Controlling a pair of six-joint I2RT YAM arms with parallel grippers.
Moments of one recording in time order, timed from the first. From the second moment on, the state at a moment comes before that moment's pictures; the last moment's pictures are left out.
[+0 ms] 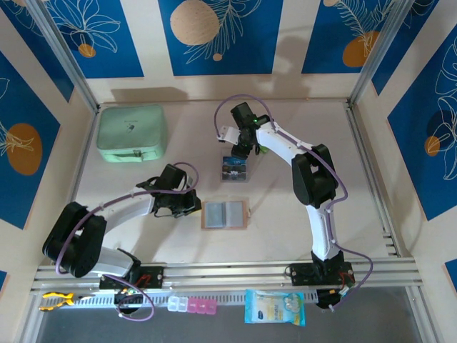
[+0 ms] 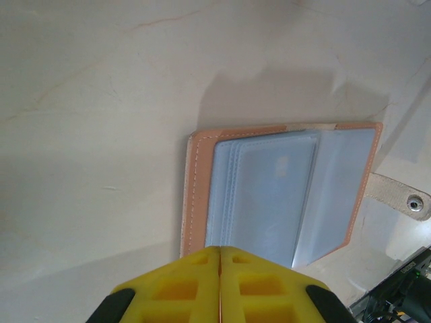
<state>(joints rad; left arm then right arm) -0.53 1.40 0.67 -0.36 0.42 -0.79 0.51 2.15 1.78 -0.75 0.04 -0.80</state>
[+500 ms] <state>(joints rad) -0.53 1.40 0.65 -0.35 0.44 -0.79 0.53 2.03 1.72 -0.72 0.06 -0.69</state>
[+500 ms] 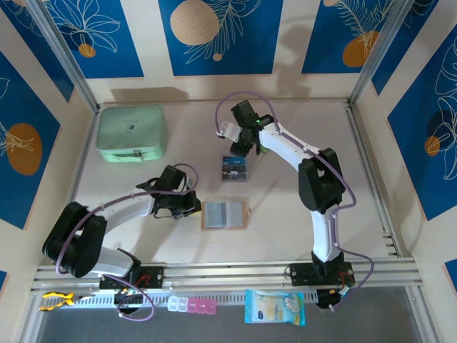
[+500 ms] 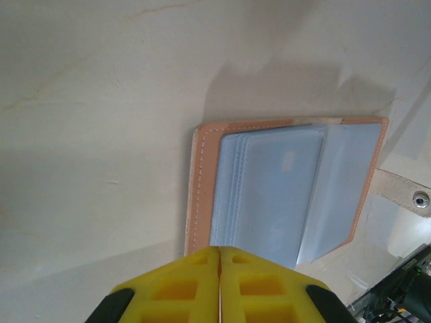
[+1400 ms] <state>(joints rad) -0.55 1.47 0.61 -0.26 0.50 -0.79 0.77 1.68 1.13 -0.53 -0.28 0.53</state>
